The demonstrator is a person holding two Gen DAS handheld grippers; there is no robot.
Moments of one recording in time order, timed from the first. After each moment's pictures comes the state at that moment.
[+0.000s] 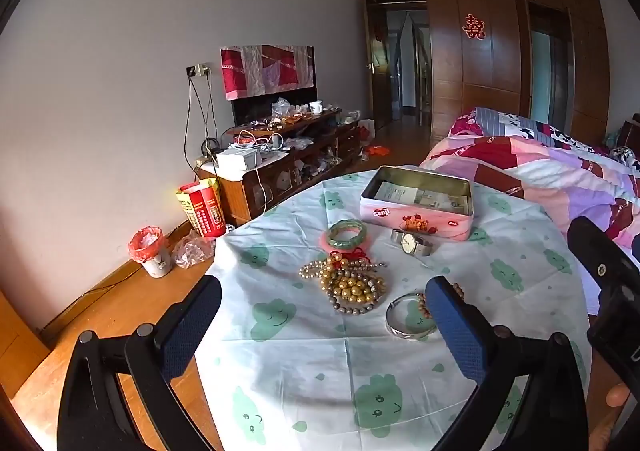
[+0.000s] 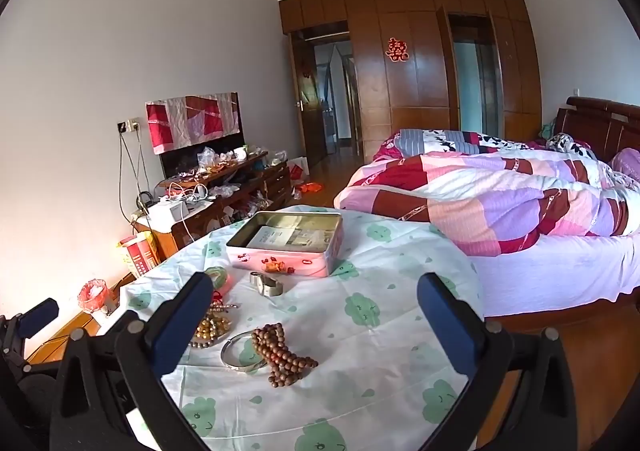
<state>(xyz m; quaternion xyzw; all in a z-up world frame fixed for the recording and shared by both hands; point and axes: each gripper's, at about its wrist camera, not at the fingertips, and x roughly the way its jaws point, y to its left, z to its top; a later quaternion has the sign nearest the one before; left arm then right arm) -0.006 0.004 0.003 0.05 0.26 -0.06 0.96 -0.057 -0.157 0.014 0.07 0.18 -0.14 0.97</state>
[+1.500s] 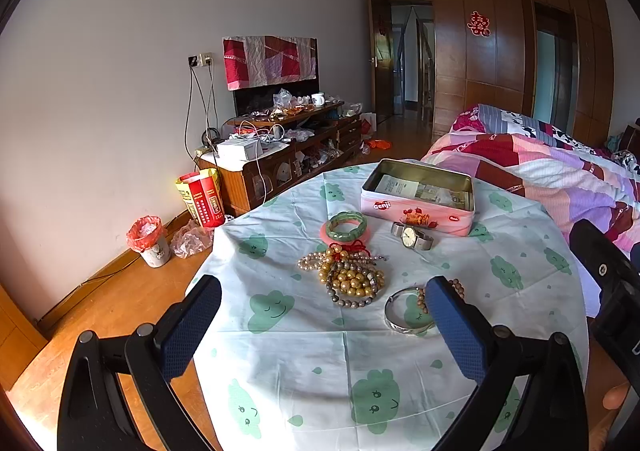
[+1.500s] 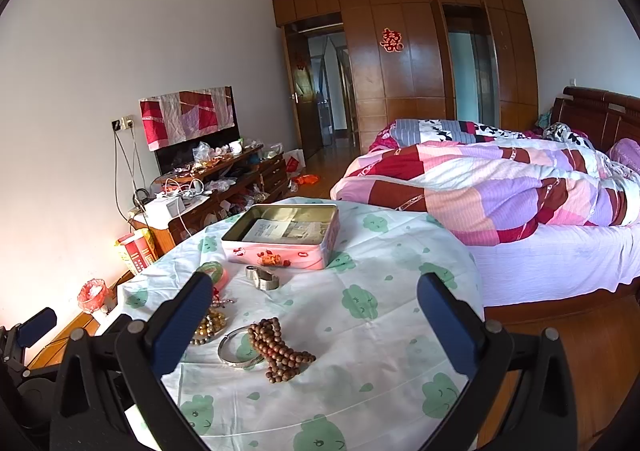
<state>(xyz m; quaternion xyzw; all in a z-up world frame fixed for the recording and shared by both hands) -0.005 0.005 -0.001 0.04 0.27 -0.05 0.96 -0.048 -0.155 0.007 0.08 0.19 -0.15 0.97</state>
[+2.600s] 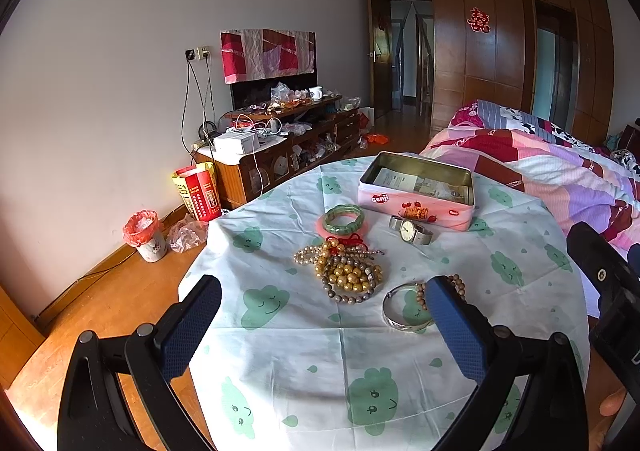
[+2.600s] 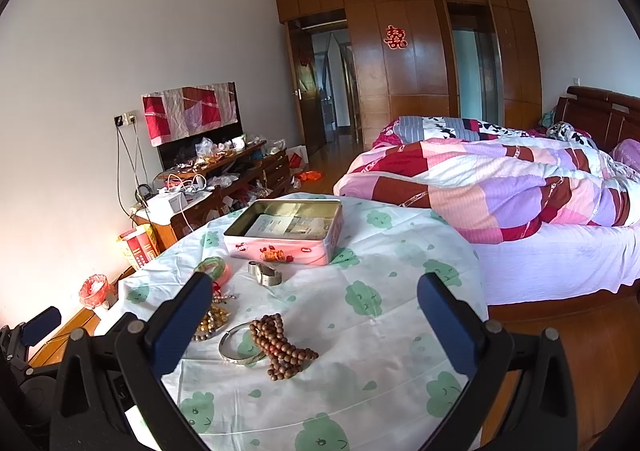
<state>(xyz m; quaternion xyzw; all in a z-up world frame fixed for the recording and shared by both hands) 0.001 0.000 -0.009 0.04 0.28 -0.06 0.96 -0.045 -0.153 0.003 0.08 0.19 -0.14 0.97</state>
